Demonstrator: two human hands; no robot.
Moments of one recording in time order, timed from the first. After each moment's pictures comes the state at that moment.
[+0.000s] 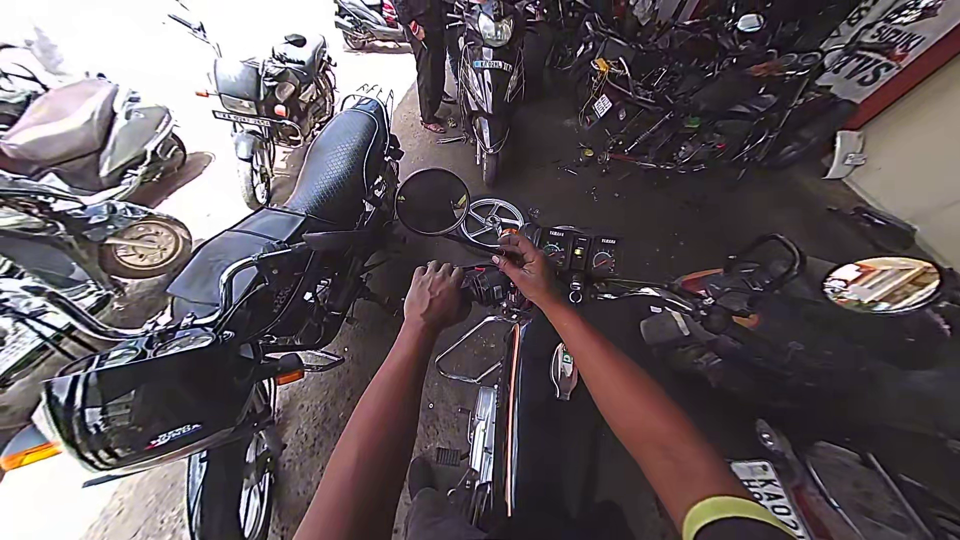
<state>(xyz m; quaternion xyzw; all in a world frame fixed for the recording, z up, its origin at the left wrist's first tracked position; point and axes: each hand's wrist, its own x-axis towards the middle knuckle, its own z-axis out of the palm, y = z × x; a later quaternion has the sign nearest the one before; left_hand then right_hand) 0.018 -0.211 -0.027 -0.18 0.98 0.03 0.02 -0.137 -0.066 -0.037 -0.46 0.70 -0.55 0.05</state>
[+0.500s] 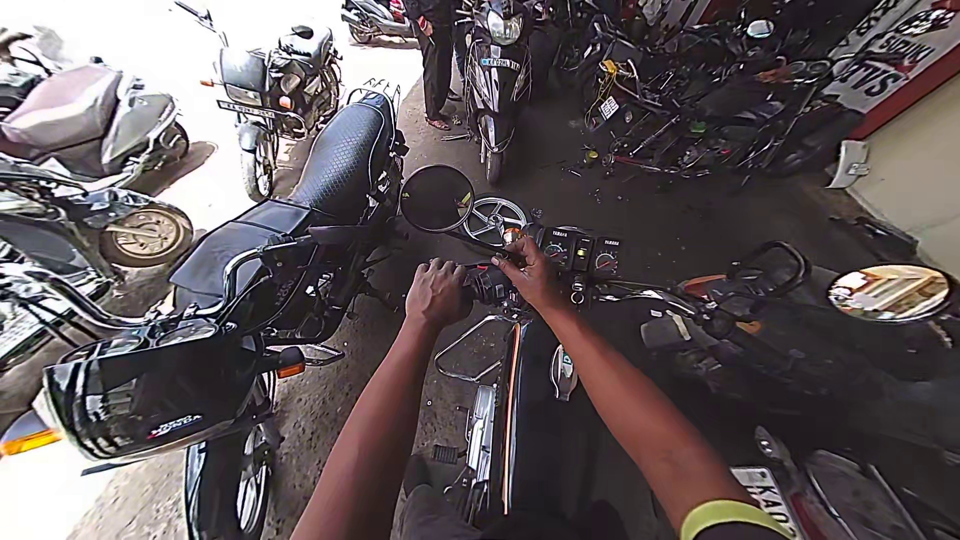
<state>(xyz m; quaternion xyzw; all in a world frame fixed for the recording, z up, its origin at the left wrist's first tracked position) 0.024 -0.221 -0.032 -0.18 0.98 0.04 0.00 -0.126 -0.076 -0.045 -0.44 0.73 -0.53 -0.02</state>
